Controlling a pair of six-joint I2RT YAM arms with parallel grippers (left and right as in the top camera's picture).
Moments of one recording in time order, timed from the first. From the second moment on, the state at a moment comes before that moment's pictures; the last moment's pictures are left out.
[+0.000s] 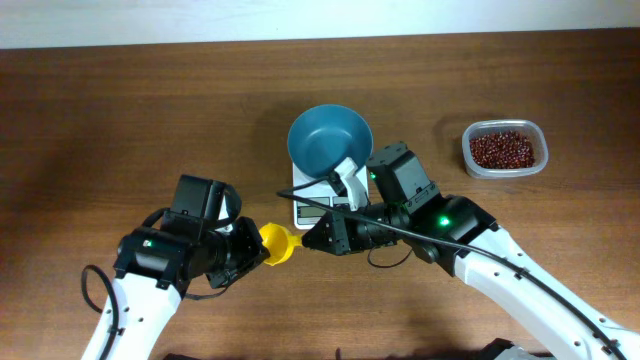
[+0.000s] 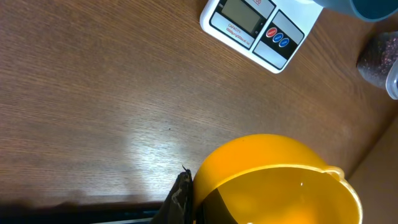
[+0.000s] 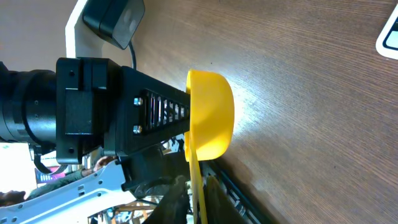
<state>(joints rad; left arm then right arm) -0.27 1.11 0.92 -1.03 0.39 -0.82 0.61 1.33 1.01 -0.52 -0.78 0.65</state>
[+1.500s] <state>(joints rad) -0.27 0.88 1.00 -1.02 0.30 -0.67 0.62 0.76 1.01 -0.95 -0.31 0.54</state>
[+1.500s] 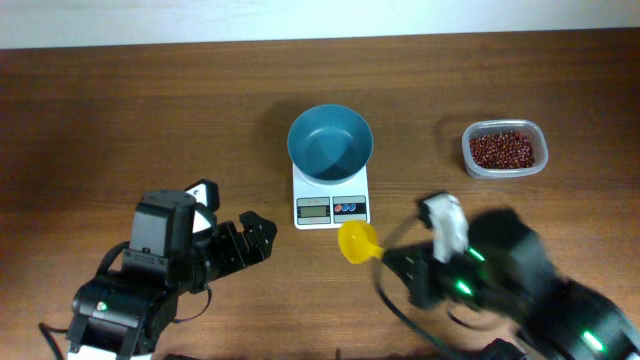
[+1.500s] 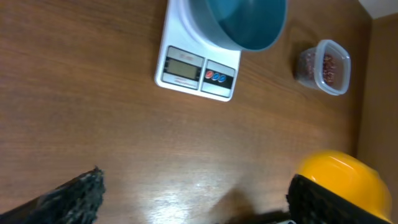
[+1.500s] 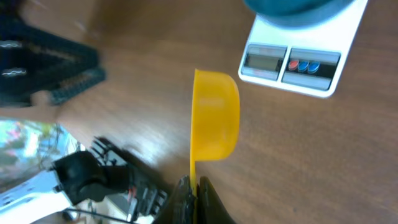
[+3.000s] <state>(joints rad) -0.27 0.88 1.00 -1.04 0.22 -0.67 0.60 0.82 1.29 -1.41 0.36 0.63</state>
